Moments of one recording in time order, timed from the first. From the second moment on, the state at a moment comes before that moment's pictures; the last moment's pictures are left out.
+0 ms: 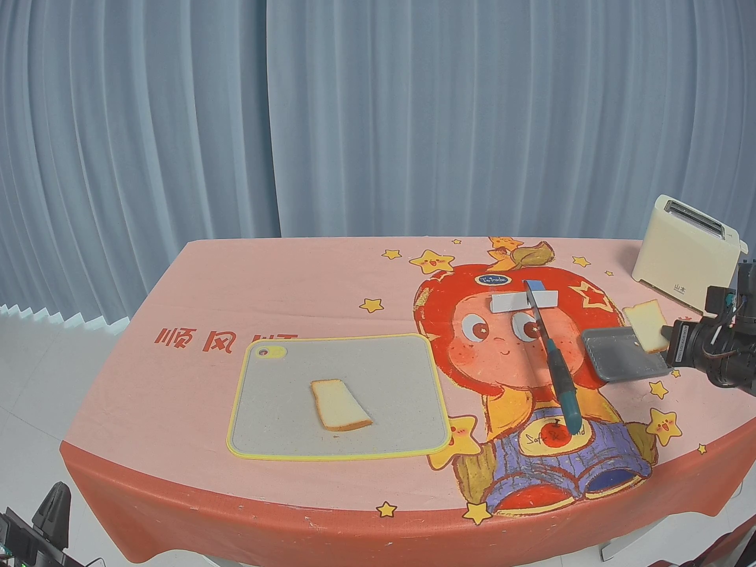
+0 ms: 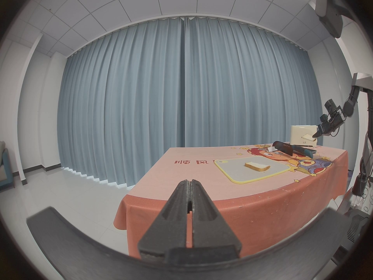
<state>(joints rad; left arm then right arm) 0.00 0.04 -0.02 0.00 -0.02 0.01 0.06 1.43 -0.53 -0.36 -0.13 0.16</state>
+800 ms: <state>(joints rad) 0.00 0.04 -0.02 0.00 -0.02 0.01 0.05 1.46 -0.53 -0.36 -0.12 0.16</state>
